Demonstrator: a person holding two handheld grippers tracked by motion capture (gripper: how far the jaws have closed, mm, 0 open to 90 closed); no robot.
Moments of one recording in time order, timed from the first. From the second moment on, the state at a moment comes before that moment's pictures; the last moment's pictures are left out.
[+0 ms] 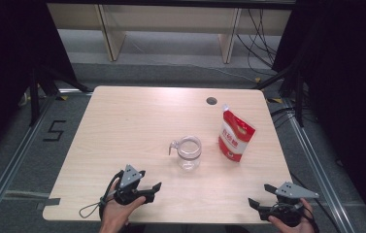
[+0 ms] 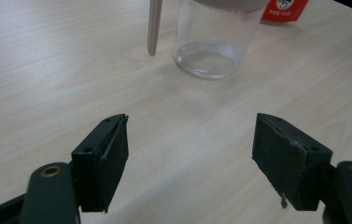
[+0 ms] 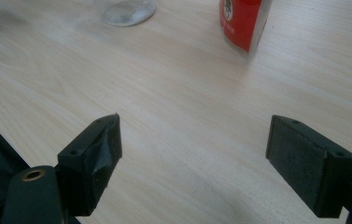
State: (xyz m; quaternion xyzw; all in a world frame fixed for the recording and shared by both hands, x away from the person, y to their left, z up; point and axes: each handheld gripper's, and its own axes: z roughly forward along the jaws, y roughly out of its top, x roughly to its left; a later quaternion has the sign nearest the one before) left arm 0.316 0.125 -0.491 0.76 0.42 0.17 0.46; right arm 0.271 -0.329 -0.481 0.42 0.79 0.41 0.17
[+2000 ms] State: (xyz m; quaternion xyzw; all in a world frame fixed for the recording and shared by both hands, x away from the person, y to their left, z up) left arm 0.385 0.074 -0.497 0.77 0.38 0.24 0.45; right arm 0.272 -0.331 -0.482 0.43 0.79 0.42 0.17
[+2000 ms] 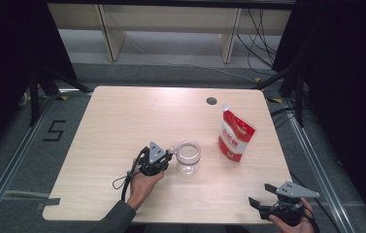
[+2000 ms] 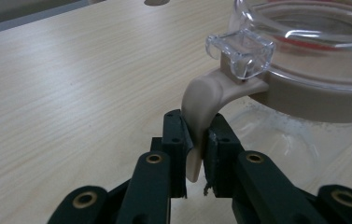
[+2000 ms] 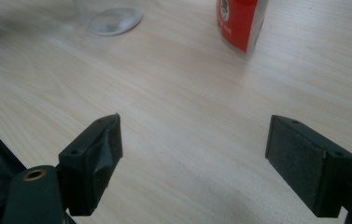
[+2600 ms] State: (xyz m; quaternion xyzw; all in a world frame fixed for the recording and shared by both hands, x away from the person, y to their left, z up) left arm 0.345 0.083 -0.496 0.77 0.39 0.22 0.46; right arm 0.272 -0.331 -0.481 0.42 0.79 0.41 0.17
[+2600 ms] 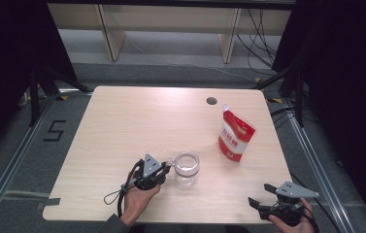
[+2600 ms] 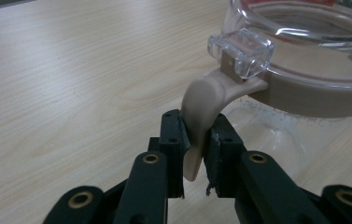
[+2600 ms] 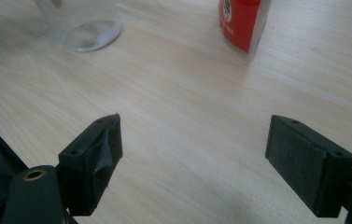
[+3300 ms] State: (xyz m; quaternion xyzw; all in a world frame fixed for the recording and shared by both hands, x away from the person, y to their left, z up) left arm 0.323 0.081 -0.496 0.78 0.38 0.21 0.46; right arm 0.273 -0.330 -0.481 0.42 0.79 0.42 0.17
